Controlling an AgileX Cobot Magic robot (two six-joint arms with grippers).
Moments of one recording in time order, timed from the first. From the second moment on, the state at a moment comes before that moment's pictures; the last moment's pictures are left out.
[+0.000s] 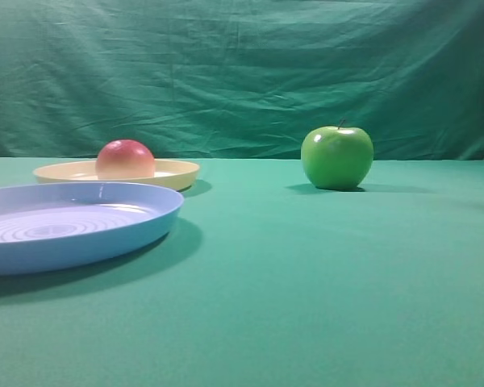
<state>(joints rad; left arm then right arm) 0.06 -0.02 0.01 0.33 0.38 -0.33 0.61 0.73 -1.08 -0.14 0.97 0.16</state>
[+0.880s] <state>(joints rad) 0.06 -0.02 0.01 0.33 0.38 -0.33 0.09 0.10 -0.29 -0.15 0.44 0.13</state>
